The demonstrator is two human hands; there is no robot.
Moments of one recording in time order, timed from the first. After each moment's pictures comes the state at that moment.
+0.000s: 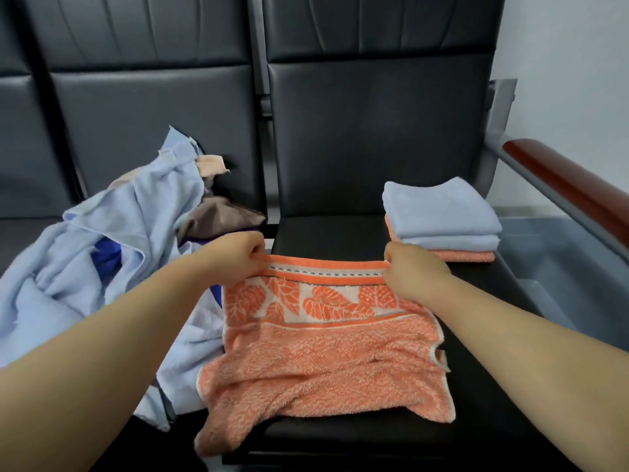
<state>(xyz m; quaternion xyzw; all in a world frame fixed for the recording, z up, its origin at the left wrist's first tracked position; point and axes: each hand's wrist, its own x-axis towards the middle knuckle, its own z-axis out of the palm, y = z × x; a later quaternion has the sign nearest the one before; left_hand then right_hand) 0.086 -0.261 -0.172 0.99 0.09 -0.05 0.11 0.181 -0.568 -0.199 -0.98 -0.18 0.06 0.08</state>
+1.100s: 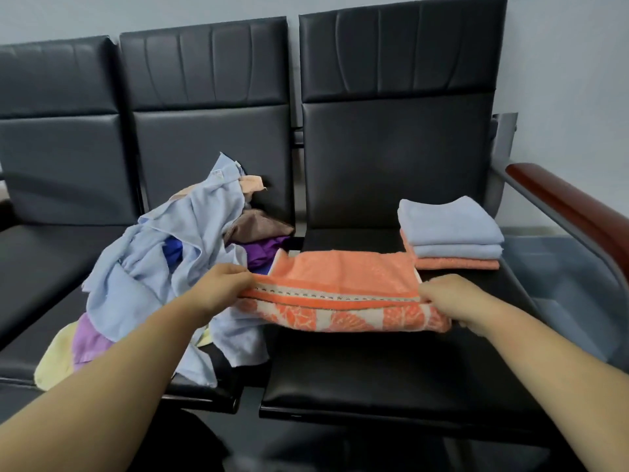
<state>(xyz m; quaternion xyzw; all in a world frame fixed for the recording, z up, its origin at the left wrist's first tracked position) -0.034 -0.250 -0.177 0.81 0.22 0.06 0.53 0.122 -0.625 -0.189 -0.90 -0.05 0.21 0.37</state>
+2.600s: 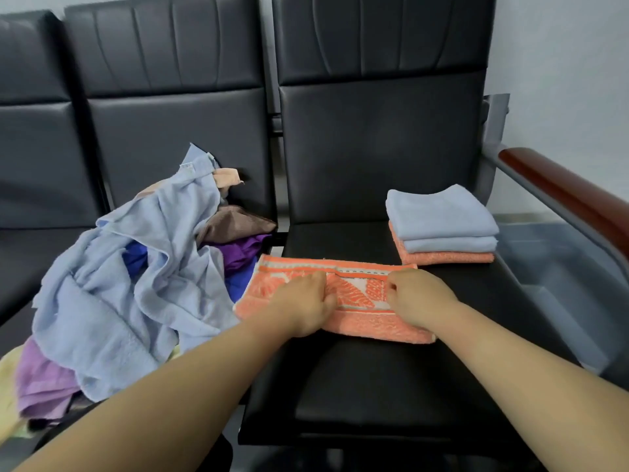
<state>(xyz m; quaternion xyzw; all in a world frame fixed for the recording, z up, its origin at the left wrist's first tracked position) 0.060 -0.364 -0.222 0.99 0.05 -0.03 0.13 0.140 -0.582 -0.212 -0.97 -0.22 0.06 0.08</state>
